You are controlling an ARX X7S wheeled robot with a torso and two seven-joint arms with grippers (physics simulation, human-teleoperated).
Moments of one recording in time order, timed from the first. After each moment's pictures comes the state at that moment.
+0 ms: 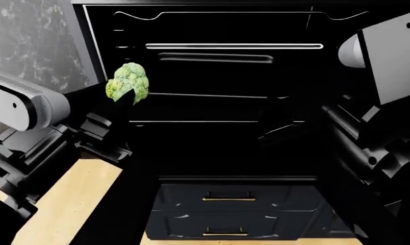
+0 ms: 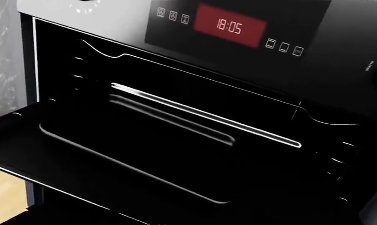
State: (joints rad) left arm -0.68 -0.78 -0.03 0.77 -1.47 -0.92 -0.49; right arm 1.38 0.82 -0.55 -0.65 2.16 1.02 1.40
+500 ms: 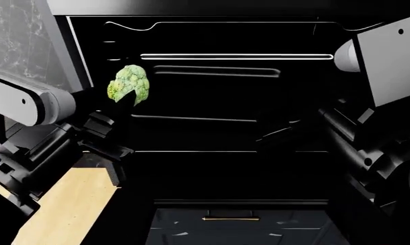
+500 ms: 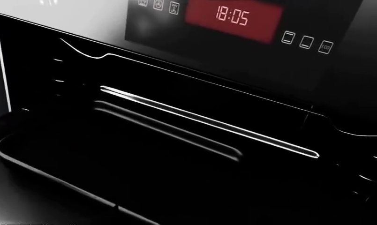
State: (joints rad) left arm -0.69 -0.78 -0.01 0.74 -1.47 -0.93 -0.50; right arm 1.36 0.82 -0.55 -0.65 2.14 1.00 1.36
